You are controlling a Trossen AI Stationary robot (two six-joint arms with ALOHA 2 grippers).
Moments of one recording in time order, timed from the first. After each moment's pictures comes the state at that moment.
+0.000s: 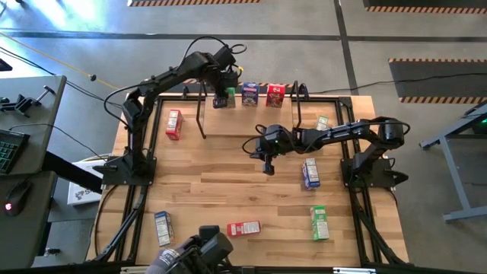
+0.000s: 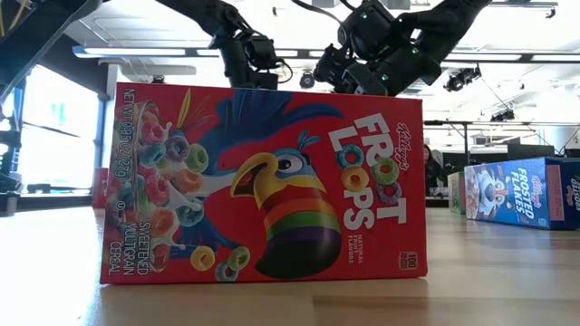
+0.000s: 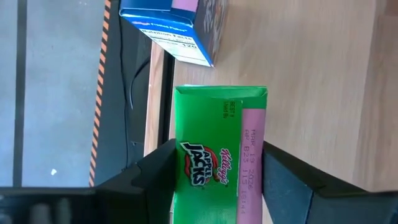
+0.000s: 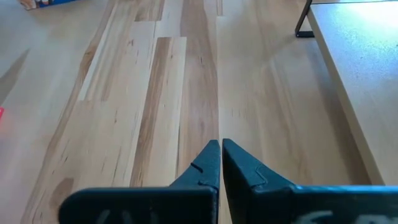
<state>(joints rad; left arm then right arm) 0.70 1.99 1.92 -1.11 0.02 0.65 -0.14 1.65 0.90 0.09 -0.17 -0.09</state>
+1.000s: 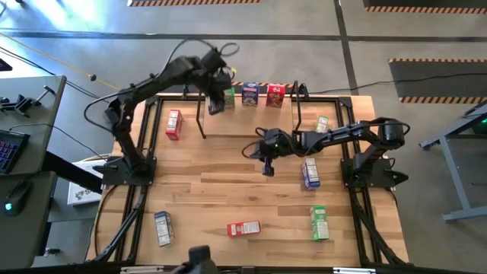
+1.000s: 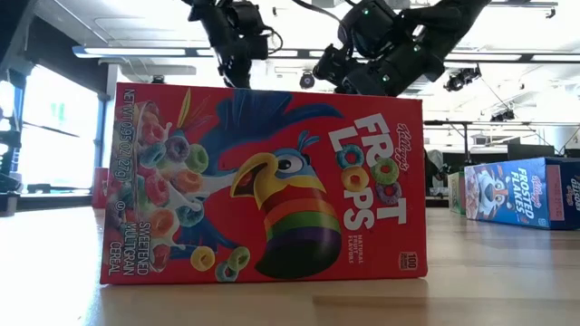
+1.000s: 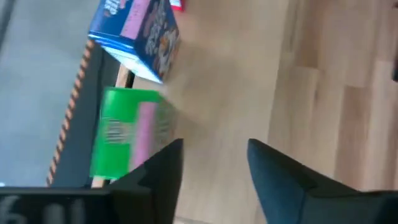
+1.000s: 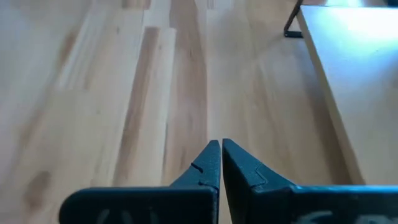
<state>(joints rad) 0.63 1.76 1.73 -1.06 0.12 0.44 -0.10 1.65 0.90 0.08 -0.06 -0.14</state>
